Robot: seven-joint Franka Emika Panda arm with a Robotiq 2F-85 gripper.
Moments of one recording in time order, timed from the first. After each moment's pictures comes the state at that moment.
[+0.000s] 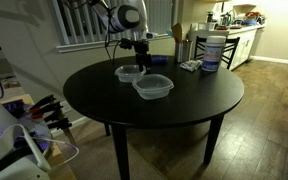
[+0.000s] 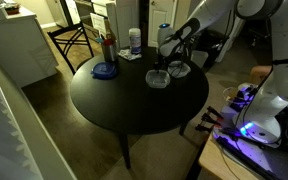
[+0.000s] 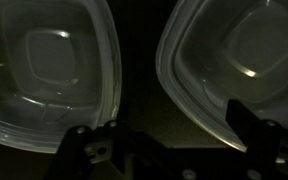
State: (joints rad) arm 0.05 0.55 -0.15 -1.94 -0.10 2.49 0.35
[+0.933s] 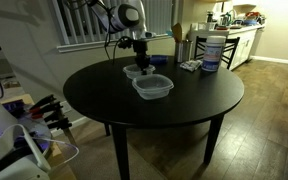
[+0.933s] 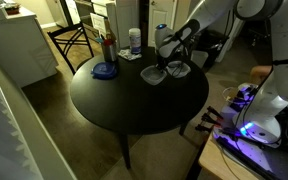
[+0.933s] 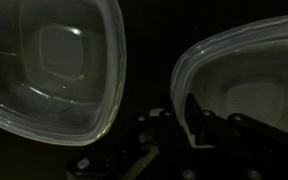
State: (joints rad) arm 0.07 0.55 -0.16 -1.92 -0.17 2.43 0.34
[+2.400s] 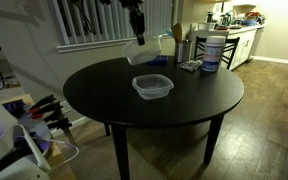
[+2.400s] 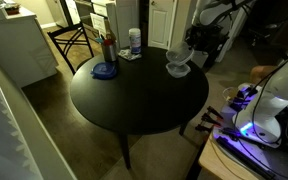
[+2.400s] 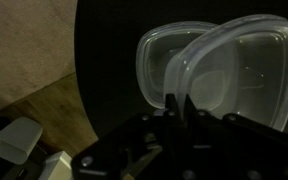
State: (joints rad) arm -0.16 -0.12 -0.20 -2.36 -0.21 2.40 0.34
